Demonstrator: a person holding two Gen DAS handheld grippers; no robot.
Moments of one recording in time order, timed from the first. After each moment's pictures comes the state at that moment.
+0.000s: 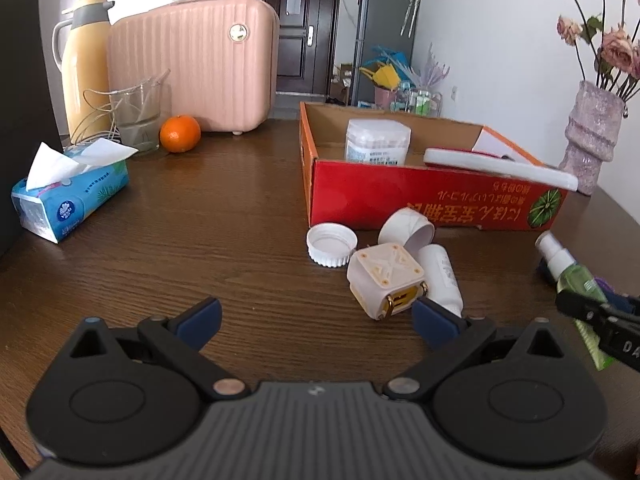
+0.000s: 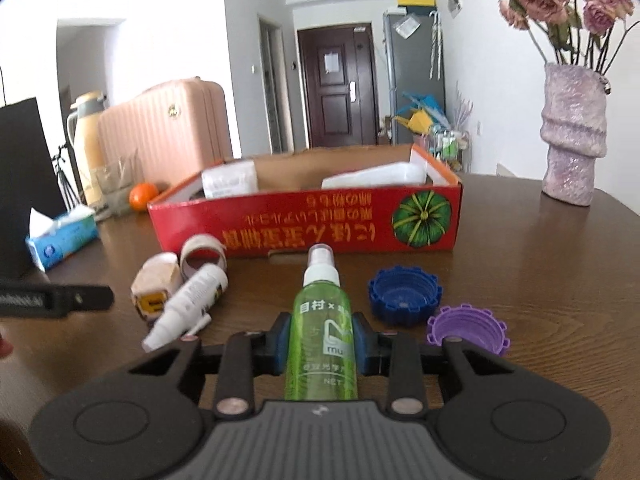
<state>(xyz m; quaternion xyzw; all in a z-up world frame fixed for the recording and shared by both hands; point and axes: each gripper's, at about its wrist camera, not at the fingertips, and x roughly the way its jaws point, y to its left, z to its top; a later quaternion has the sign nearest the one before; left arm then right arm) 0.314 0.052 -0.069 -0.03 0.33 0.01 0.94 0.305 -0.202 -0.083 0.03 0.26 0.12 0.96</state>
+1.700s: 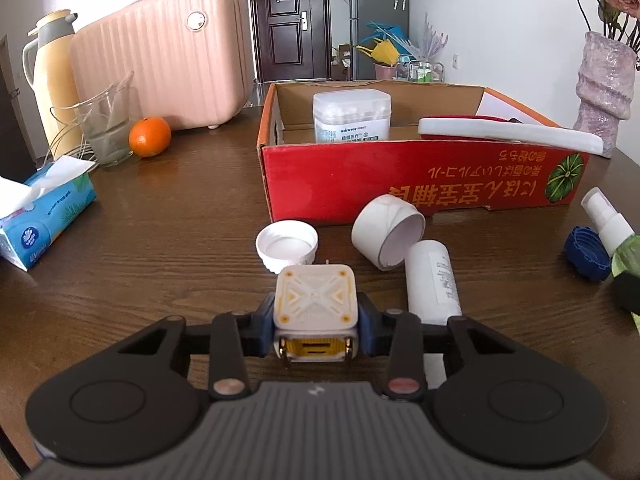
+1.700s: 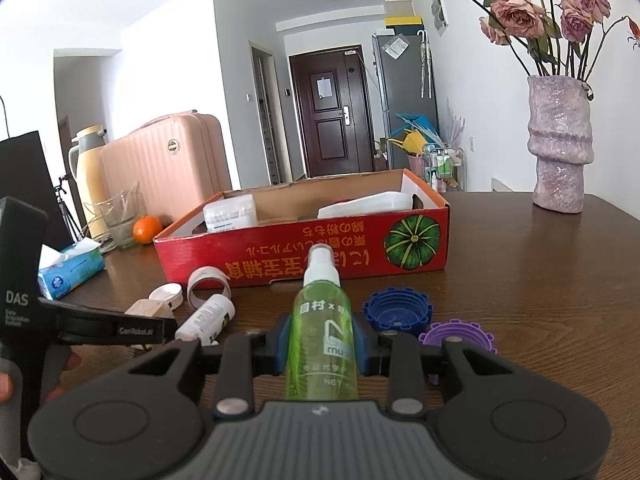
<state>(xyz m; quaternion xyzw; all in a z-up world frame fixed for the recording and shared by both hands) 0.358 0.013 -0.090 0.02 0.35 0.03 0.94 0.294 -0.212 -0.075 0.05 0.22 0.12 0.97</state>
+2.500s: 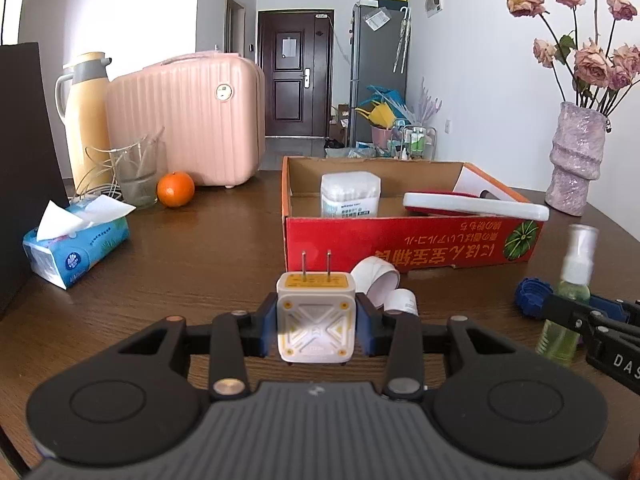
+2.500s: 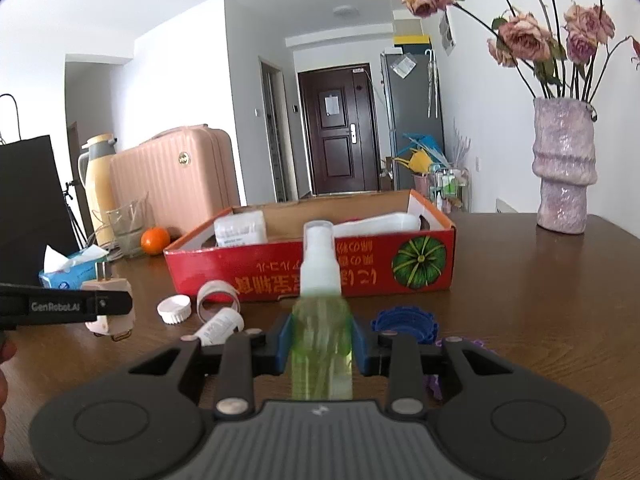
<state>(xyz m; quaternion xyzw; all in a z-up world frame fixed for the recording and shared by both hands) 0.295 0.021 -0.041 -0.01 0.26 0.02 0.97 0.283 -0.208 -0.067 0.05 0.19 0.13 0.97</state>
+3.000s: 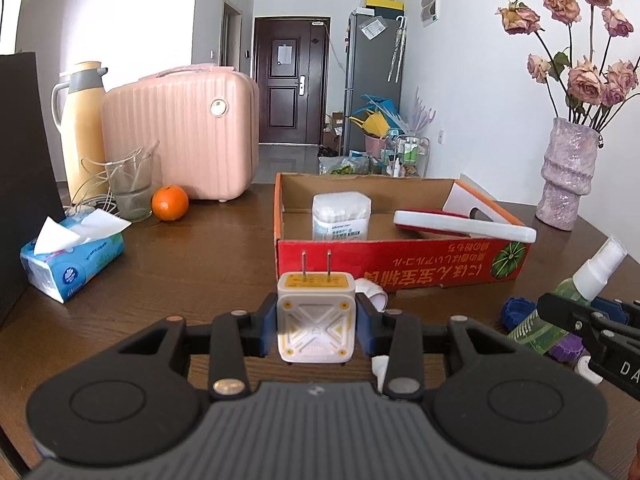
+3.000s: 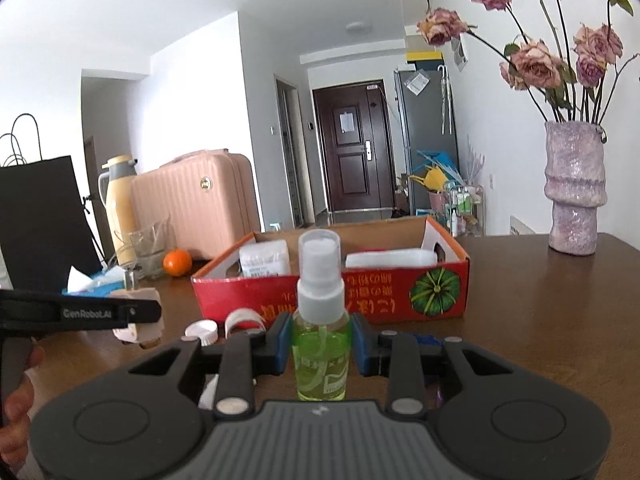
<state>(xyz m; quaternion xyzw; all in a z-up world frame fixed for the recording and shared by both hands) 0.295 0.020 -0.026 -0.02 0.24 0.01 0.97 0.274 -0.207 -0.043 0.05 0.16 0.15 0.97</state>
